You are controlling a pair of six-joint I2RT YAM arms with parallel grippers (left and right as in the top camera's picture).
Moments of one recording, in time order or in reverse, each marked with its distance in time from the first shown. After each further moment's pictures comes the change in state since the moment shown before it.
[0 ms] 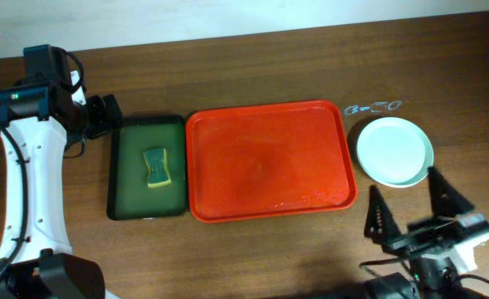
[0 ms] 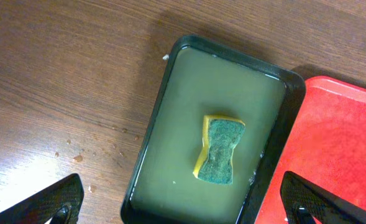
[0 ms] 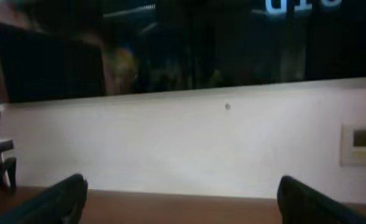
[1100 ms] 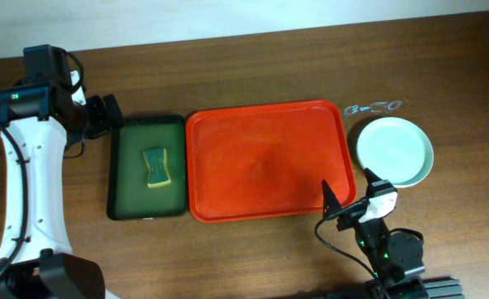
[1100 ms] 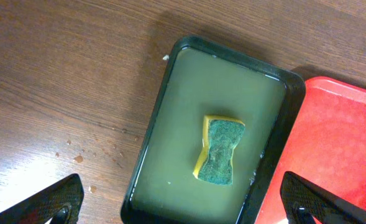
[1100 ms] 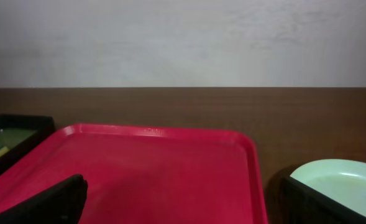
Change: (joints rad) left arm 0.000 0.000 0.000 0.000 0.000 0.000; right arm 0.000 -0.002 -0.549 0.132 -0.004 -0.031
